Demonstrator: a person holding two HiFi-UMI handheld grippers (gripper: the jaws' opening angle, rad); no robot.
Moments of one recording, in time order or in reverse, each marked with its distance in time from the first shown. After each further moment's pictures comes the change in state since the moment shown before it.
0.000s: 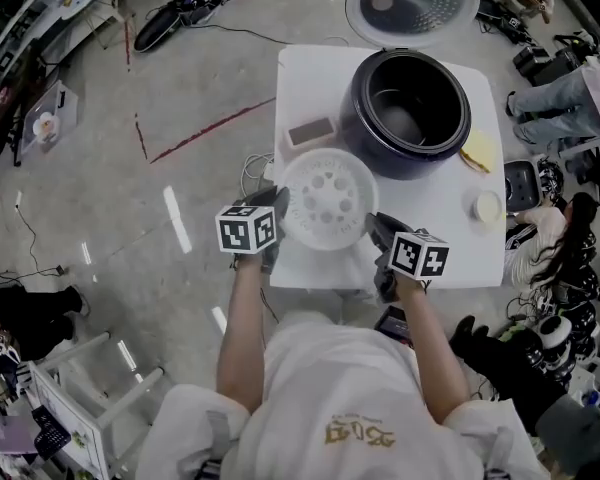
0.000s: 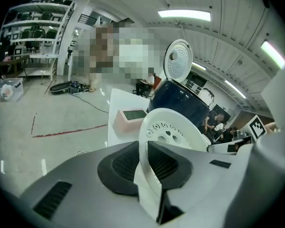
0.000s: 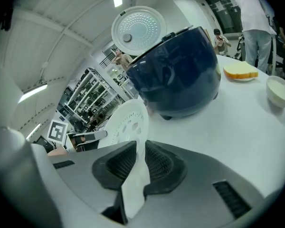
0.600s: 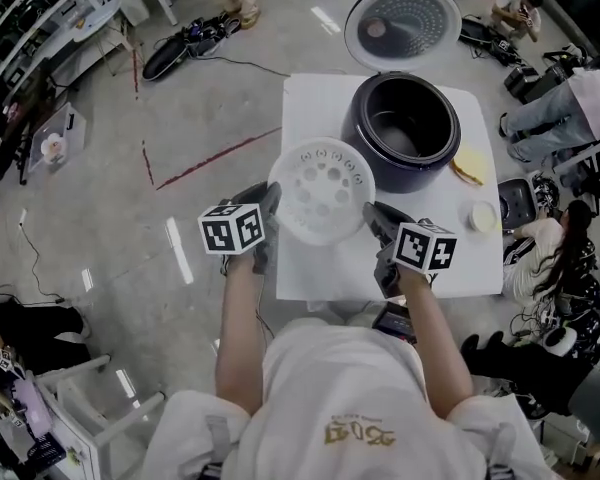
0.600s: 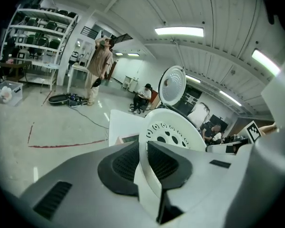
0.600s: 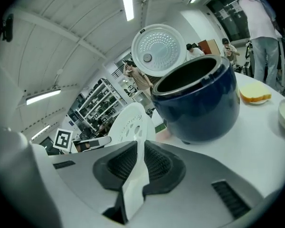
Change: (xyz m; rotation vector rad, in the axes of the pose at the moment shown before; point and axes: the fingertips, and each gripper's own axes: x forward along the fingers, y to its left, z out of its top) left arm -0.057 -0.003 0.072 0.012 -0.175 -0.039; right arm -0.020 0.069 0.062 -0.067 -0.151 0.108
